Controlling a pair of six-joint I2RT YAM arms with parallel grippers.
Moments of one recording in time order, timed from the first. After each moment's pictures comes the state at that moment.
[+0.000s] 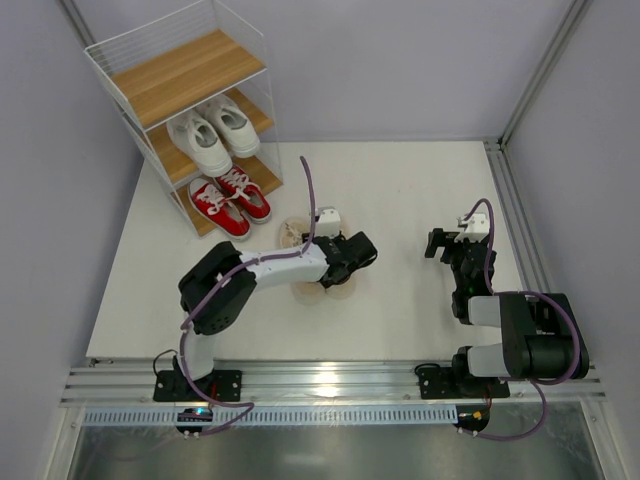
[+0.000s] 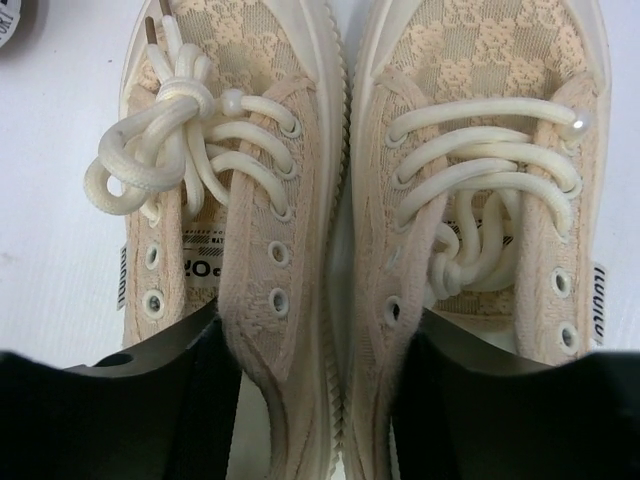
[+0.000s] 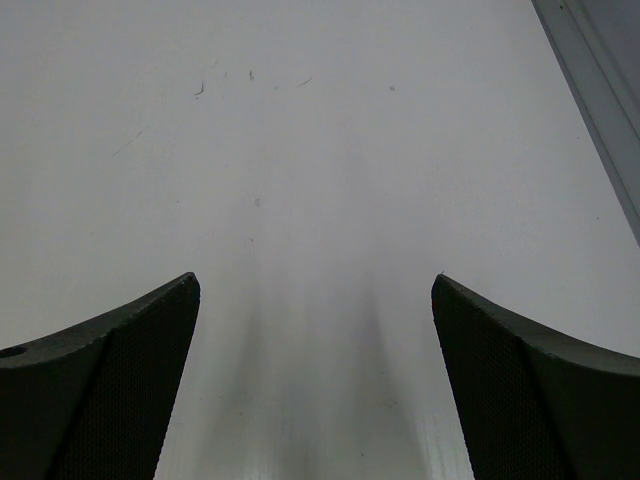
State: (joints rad) left arm -1.00 1.97 1.36 -0.65 -0.88 -1.02; right arm -0.03 1.36 0.19 1.02 0.00 0.00
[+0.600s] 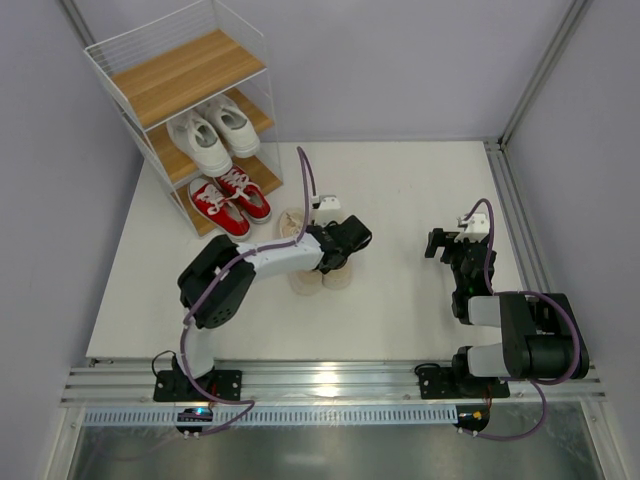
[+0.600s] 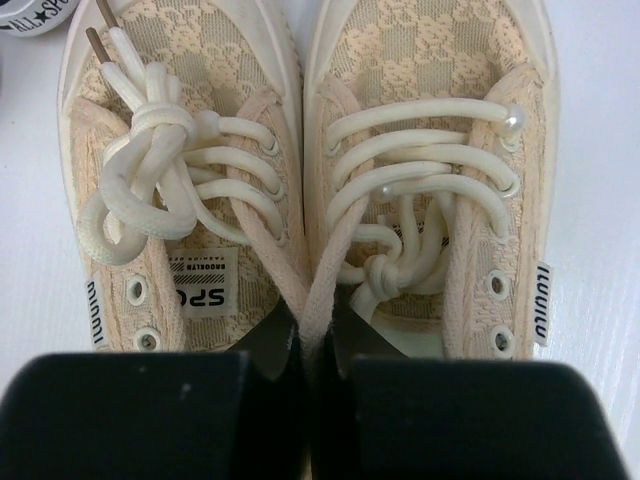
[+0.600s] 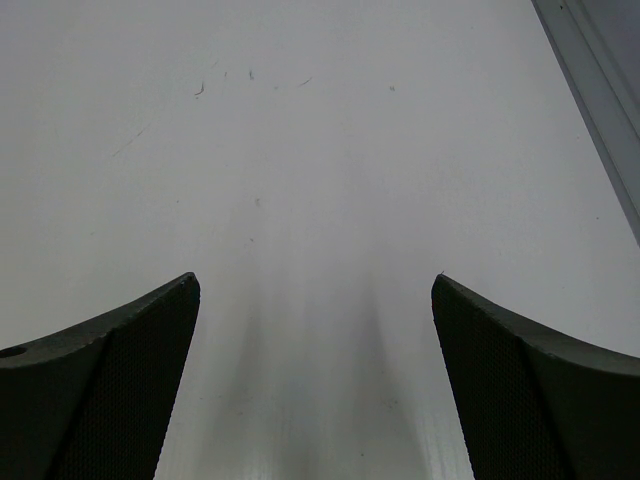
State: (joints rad) left arm -0.91 1.99 1.39 -0.51 -0.78 -0.83; right arm -0.03 1.36 0.19 1.02 0.00 0.00
